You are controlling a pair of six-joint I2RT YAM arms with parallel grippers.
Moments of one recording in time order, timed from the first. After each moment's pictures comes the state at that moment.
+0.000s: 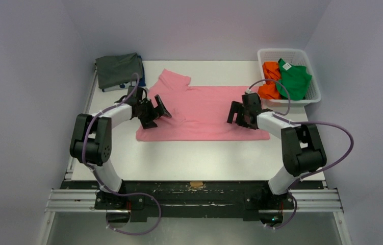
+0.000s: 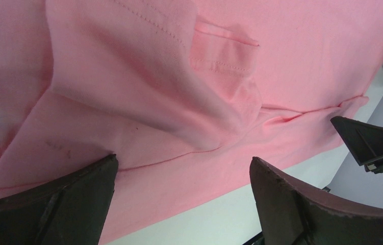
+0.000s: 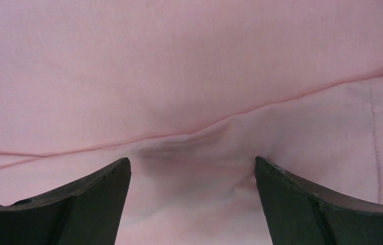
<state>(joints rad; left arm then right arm) -0.16 1.81 1.09 -0.30 0.42 -0.65 0.23 1.68 0.94 -0.21 0.08 0.46</state>
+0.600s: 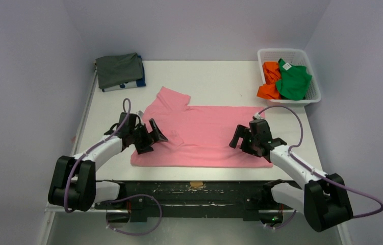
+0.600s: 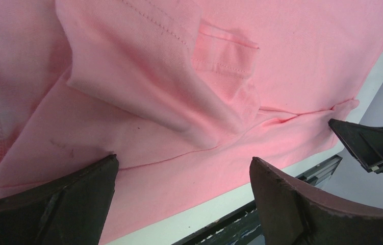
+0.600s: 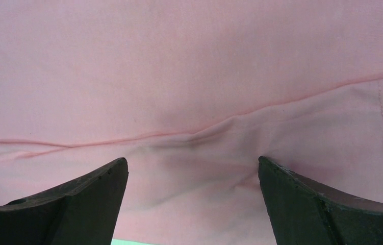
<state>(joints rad) -0.19 1.29 0.56 -0.27 0.41 -0.70 0.31 1.11 0.49 -0.34 0.00 0.65</state>
